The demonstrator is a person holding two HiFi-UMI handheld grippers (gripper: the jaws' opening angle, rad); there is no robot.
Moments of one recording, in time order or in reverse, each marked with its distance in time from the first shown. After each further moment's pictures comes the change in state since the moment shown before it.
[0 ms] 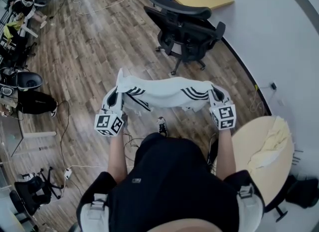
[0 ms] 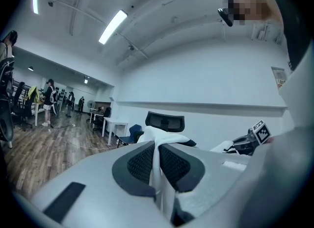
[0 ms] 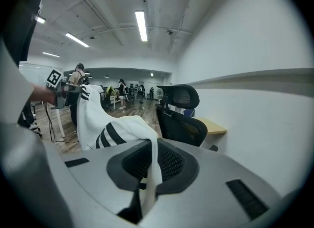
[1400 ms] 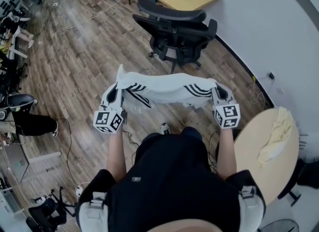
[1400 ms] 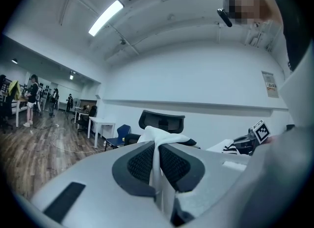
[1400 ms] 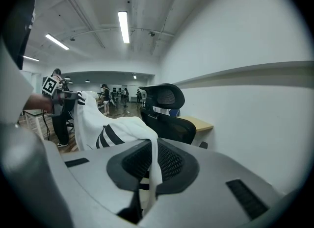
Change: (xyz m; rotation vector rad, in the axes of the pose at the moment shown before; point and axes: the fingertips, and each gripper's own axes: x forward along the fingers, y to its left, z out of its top) left arm 0.103 0.043 0.016 0.029 0.005 -0.165; right arm 0.038 -0.031 0.011 0.124 -0.036 -0.174
